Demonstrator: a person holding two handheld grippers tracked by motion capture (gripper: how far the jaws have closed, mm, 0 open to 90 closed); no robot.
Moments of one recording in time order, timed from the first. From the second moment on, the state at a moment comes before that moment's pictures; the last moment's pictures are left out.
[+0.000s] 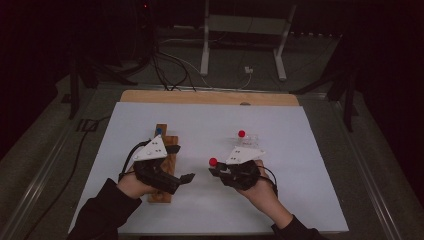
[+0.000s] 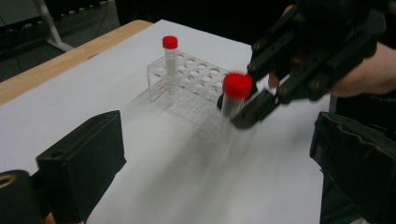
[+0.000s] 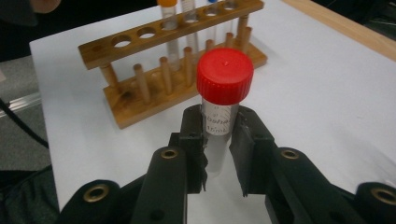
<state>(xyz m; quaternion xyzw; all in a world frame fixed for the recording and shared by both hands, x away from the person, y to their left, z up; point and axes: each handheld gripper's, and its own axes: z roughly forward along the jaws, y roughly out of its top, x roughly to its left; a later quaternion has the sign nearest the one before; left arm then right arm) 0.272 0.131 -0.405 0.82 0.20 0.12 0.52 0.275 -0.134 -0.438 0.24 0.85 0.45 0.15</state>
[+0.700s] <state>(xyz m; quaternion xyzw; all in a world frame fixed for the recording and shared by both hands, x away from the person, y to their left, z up) 0.276 0.098 -0.411 0.84 0.17 0.13 0.51 0.270 -0.126 -0.443 0.22 0.86 0.45 0.13</state>
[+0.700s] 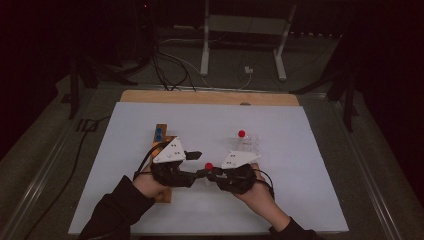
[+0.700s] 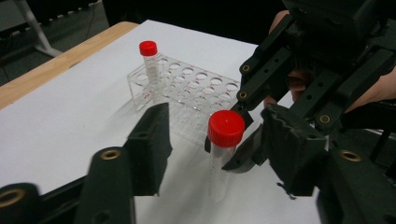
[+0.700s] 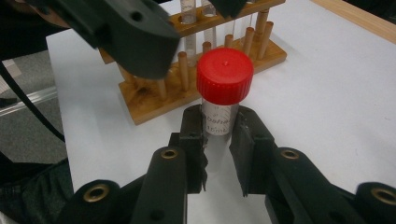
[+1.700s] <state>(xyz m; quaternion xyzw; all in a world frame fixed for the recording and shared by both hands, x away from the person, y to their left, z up) 0.280 0.083 -0.413 0.85 0.14 0.12 0.49 0.268 -0.127 -0.440 0.22 0.85 0.46 0.14</state>
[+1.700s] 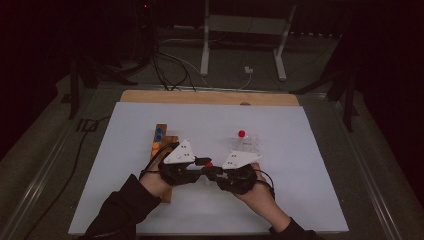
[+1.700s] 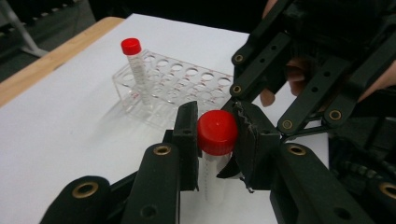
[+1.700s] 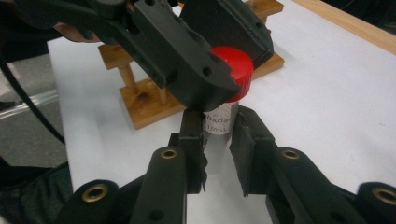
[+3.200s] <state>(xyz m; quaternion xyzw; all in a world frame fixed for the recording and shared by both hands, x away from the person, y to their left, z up) 0.266 0.182 -0.367 0.83 0.22 0.22 0.47 0.268 -0.190 -0.424 0.30 0.79 0.50 0.18</state>
